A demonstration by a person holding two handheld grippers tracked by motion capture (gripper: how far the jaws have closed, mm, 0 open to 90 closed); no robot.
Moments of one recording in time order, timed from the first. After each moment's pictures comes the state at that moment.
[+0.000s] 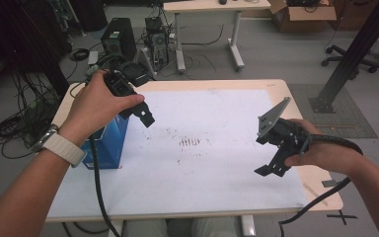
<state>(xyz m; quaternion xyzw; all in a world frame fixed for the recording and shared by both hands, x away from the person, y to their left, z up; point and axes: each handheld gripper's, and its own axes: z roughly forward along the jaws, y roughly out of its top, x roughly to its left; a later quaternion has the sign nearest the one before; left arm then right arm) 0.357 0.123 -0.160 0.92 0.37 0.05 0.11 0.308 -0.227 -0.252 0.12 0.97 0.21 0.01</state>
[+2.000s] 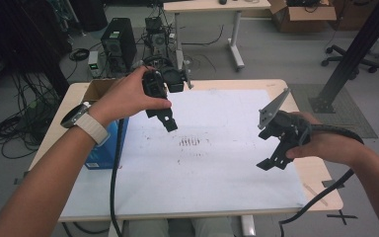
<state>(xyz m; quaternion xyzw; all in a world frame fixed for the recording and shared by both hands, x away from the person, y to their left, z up) 0.373 0.062 -0.173 0.98 0.17 0.03 0.08 0.318 -0.228 -0.241 0.13 0.97 0.20 0.00</state>
